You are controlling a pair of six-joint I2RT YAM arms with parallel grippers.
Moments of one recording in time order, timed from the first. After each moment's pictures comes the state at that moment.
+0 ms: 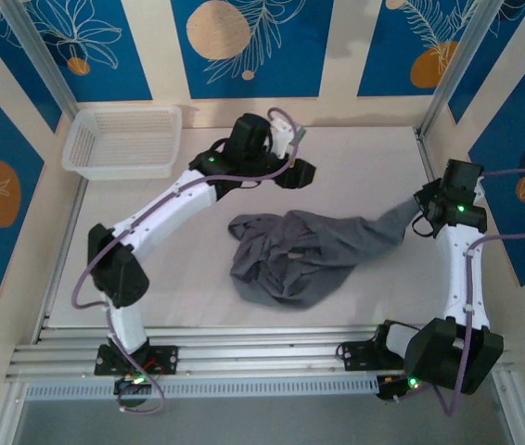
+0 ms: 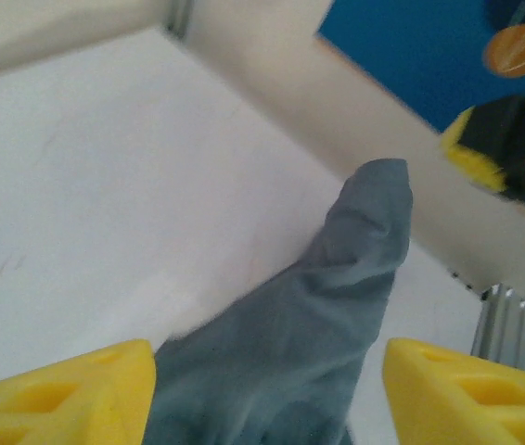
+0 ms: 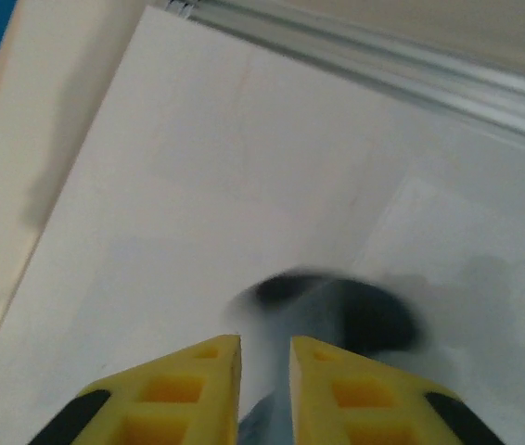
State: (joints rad) left arm -0.72 1.79 1.75 -0.48 0.35 -0.24; right arm -0.31 1.14 1.09 -0.71 -0.02 0.80
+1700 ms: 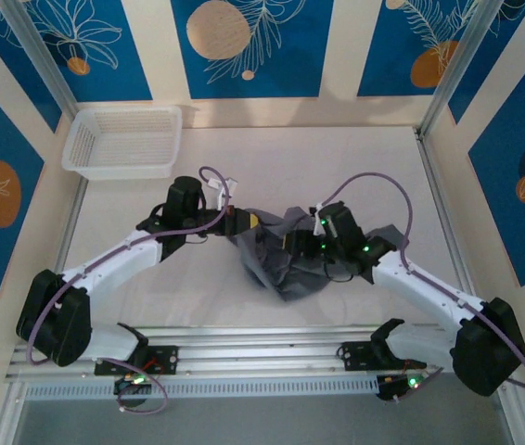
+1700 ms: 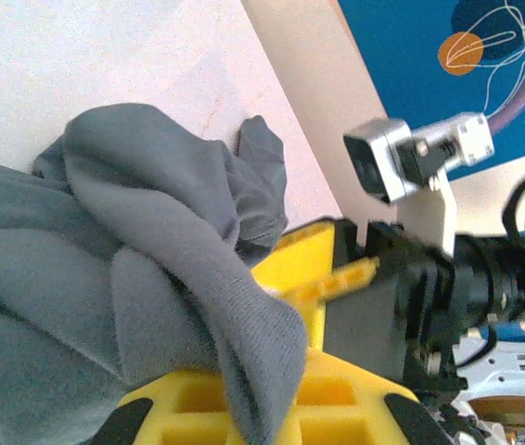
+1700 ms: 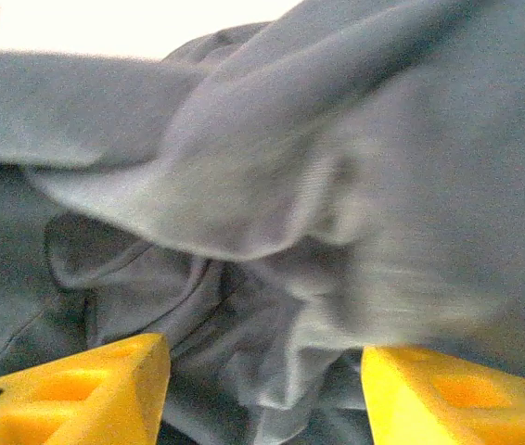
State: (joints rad) left arm -0.53 1.36 0.88 0.00 0.72 -0.65; right arm 0.64 1.12 0.72 -0.37 -0.15 0.69
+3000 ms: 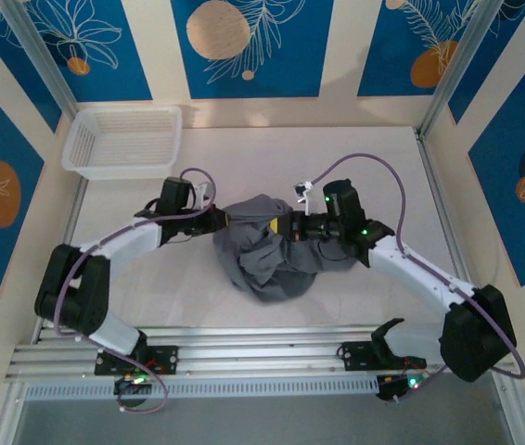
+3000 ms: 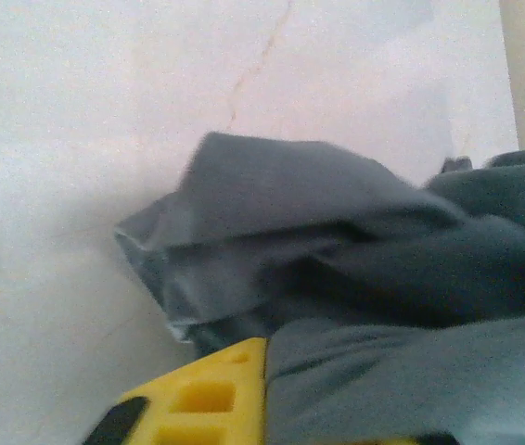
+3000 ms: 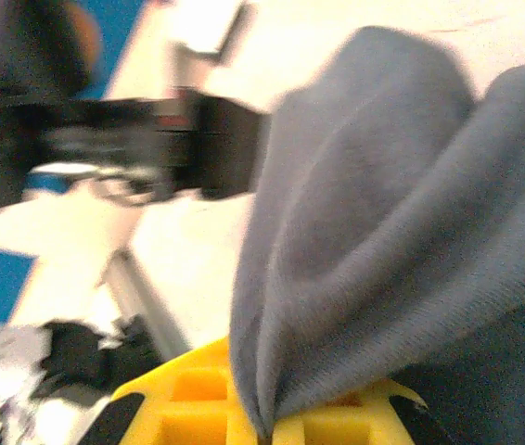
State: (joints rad) left arm -0.34 1.54 0.87 -0.14 0.51 -0.52; right arm 0.51 1.20 0.82 -0.14 -0.65 0.56
